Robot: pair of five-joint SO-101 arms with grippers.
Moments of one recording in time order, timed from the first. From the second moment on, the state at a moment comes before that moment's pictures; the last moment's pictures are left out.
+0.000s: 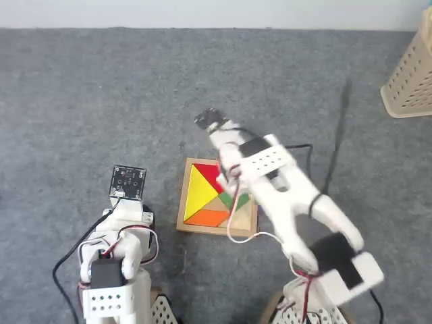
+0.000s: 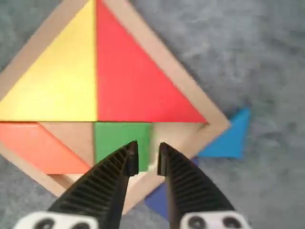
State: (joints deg) left arm -11.0 -103.5 97.1 72.6 -6.1; right arm -30.2 -1.4 25.7 61.2 13.1
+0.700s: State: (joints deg) left arm -11.0 -103.5 97.1 72.6 -6.1; right arm -19.3 -1.9 29.4 74.0 15.3
